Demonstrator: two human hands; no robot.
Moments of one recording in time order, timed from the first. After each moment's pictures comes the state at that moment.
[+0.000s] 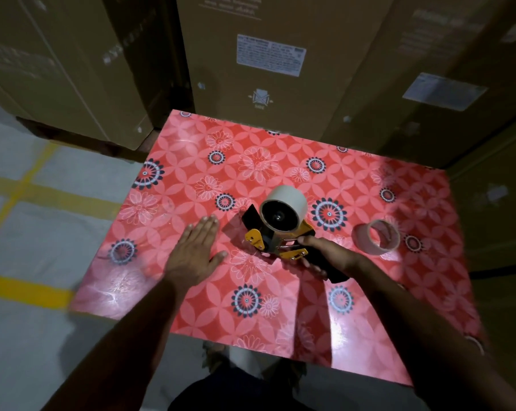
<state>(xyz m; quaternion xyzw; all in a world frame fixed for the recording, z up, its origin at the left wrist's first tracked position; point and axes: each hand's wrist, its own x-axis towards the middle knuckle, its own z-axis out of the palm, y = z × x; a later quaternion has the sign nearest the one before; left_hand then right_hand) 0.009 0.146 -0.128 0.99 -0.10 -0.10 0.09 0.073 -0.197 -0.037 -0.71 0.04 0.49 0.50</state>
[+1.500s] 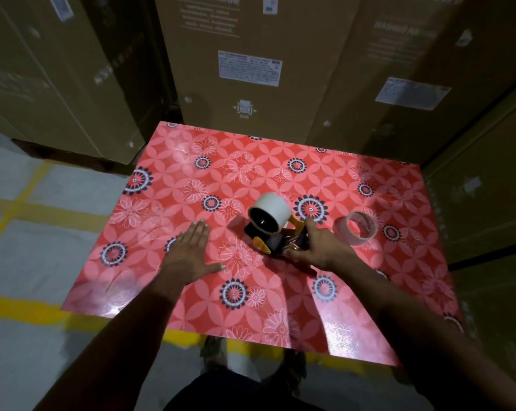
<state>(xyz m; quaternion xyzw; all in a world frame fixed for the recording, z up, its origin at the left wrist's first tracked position) 0.008 0.121 -0.106 0.98 -0.07 -0.21 0.02 0.047 -0.218 -0.001 -0.95 -0.14 0.23 0.17</state>
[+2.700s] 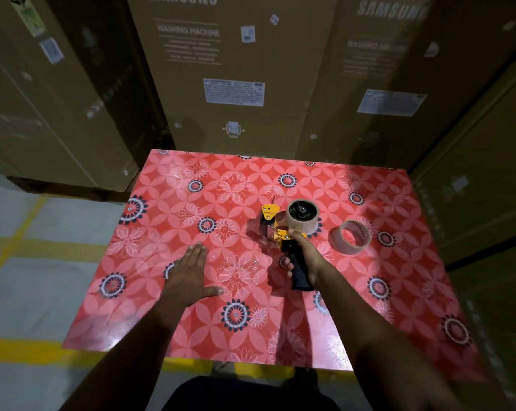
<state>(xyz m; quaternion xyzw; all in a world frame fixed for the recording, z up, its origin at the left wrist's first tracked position) 0.014 0.117 -0.096 0.97 -0.05 -0.23 0.03 0.051 -0.185 -0.037 -0.56 0.26 0.32 0.72</state>
